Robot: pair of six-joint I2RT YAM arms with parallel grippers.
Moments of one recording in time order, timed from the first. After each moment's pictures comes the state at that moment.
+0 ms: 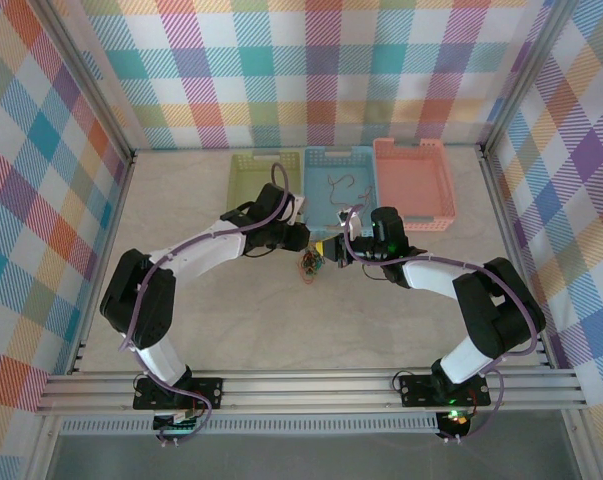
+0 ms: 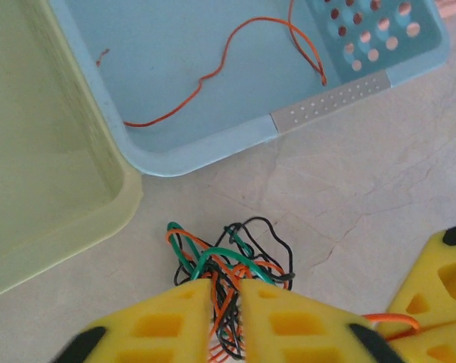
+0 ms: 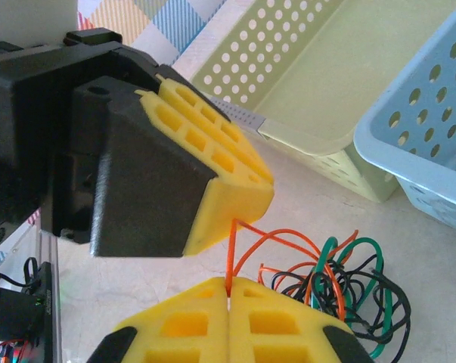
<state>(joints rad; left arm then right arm) -0.61 1.70 1.23 -0.41 0.19 -0.31 0.48 1.58 0.71 0.41 -0.71 0.35</state>
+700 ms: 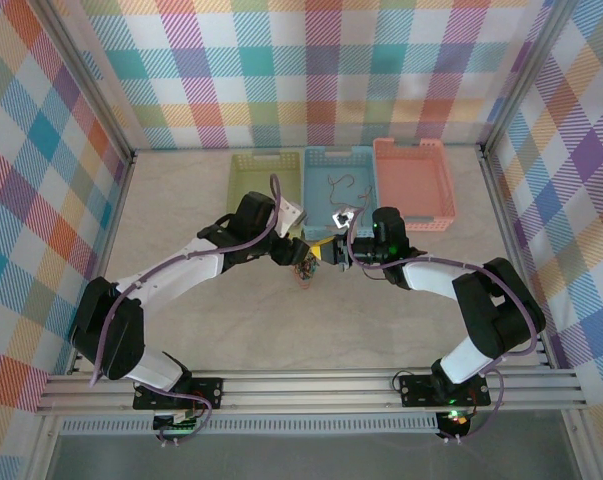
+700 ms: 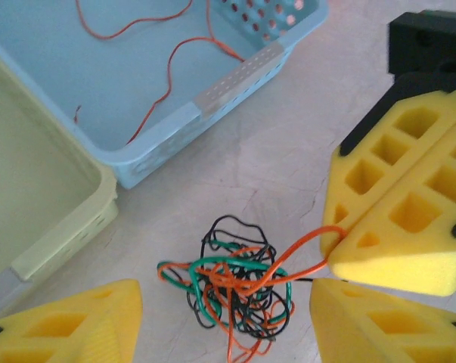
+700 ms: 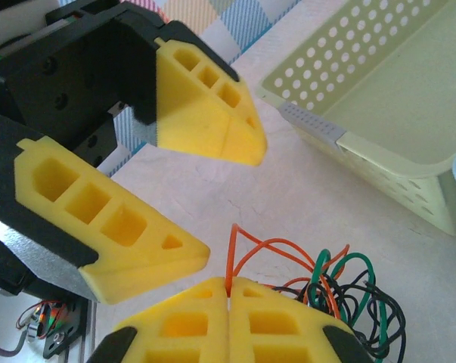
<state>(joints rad) -0.61 1.49 1.06 -0.34 0.25 0.02 0.48 1.58 0.70 0.50 -0.87 0.31</state>
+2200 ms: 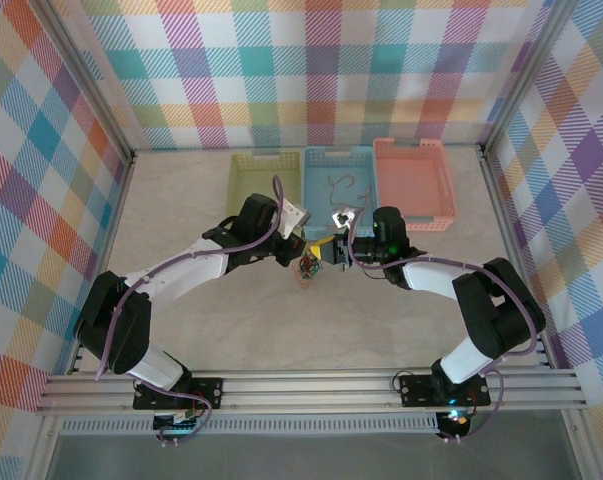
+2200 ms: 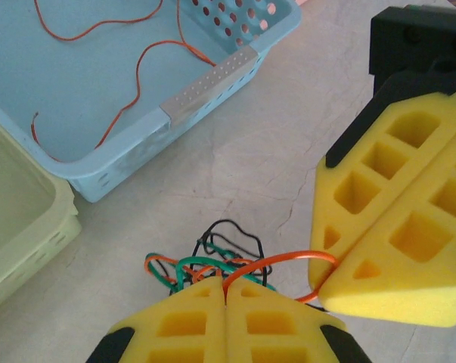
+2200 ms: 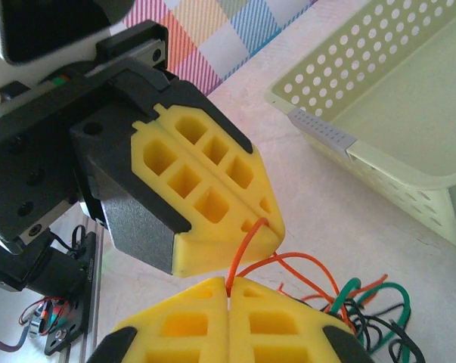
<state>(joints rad) -0.61 1.52 1.03 -0.25 0.32 -0.02 0.48 1.58 0.70 0.52 -0.88 0.30</state>
